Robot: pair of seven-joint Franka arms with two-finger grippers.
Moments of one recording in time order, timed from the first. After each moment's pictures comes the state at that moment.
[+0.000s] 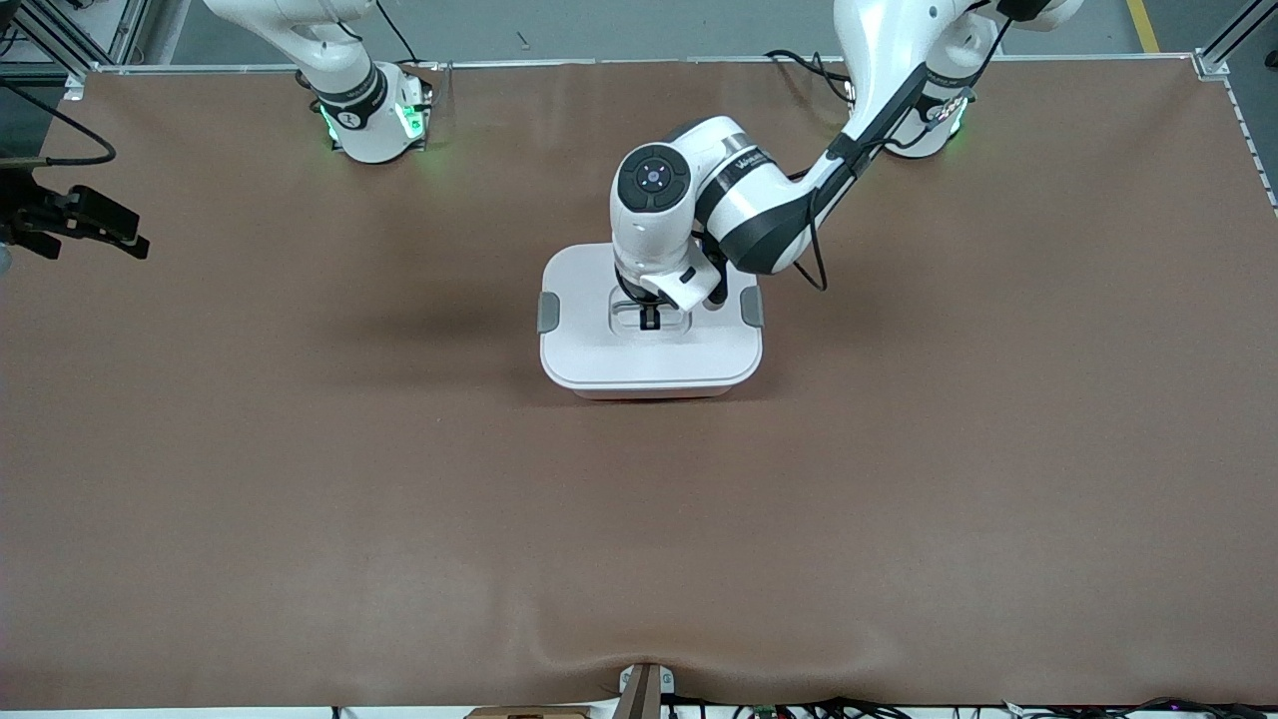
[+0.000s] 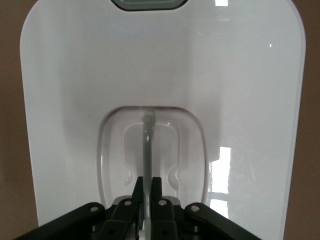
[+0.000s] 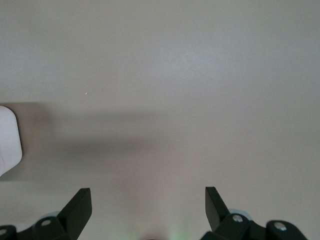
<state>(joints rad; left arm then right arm) -0.50 0.58 -0.42 -1.51 0.16 2.02 -2.54 0.00 -0.05 -0.06 -1.61 -0.01 1.51 -0.05</state>
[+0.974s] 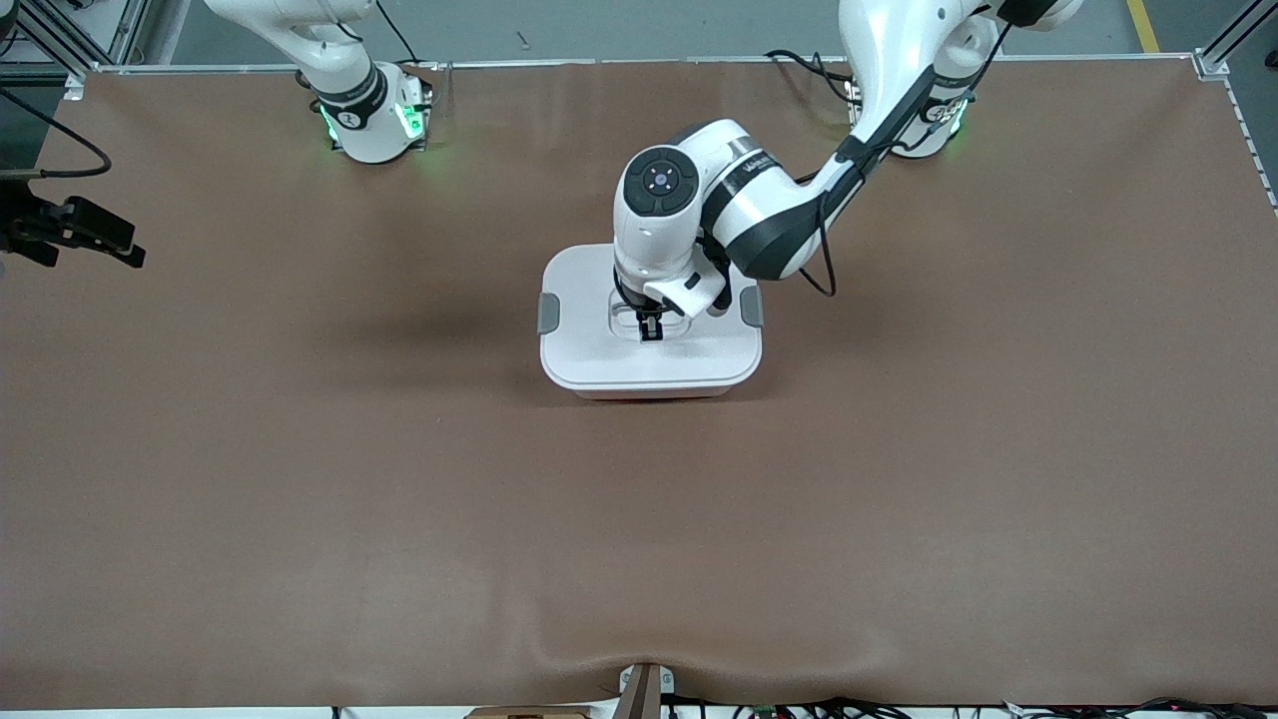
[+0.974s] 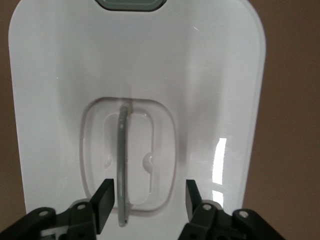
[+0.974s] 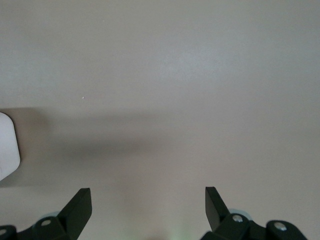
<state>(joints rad) -0.47 0.58 -0.42 -1.45 0.16 2.01 -2.55 -0.02 -0.04 -0.06 -1.62 0.00 1.53 -0.05</state>
